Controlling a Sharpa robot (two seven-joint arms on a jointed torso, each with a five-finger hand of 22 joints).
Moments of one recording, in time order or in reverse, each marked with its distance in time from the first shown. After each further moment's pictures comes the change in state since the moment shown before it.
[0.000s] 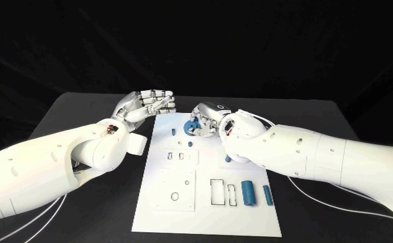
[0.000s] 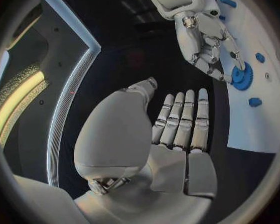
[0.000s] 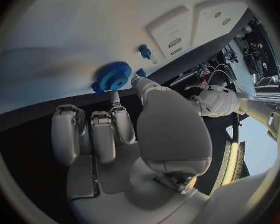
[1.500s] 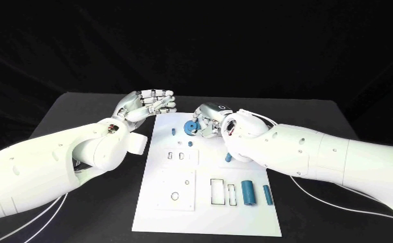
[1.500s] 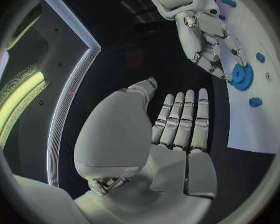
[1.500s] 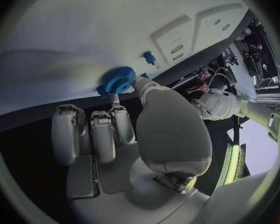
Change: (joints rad) left arm 0.000 0.003 0.000 -0.005 0.000 0.000 -0.002; left_hand 0.000 0.000 0.000 0.000 0.000 0.000 0.000 0.000 0.000 0.000 0.000 0.000 0.000 0.000 0.000 0.000 0.000 0.000 0.000 0.000 0.000 0.000; right arm -0.001 -0.015 0.002 0.003 -0.017 0.044 -0.003; right_hand 0.008 0.000 0.003 -0.003 0.000 -0.007 0.000 -0.012 0.000 0.000 0.000 0.000 0.000 0.000 0.000 0.000 0.000 0.000 0.000 0.000 0.000 0.000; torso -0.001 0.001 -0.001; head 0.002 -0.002
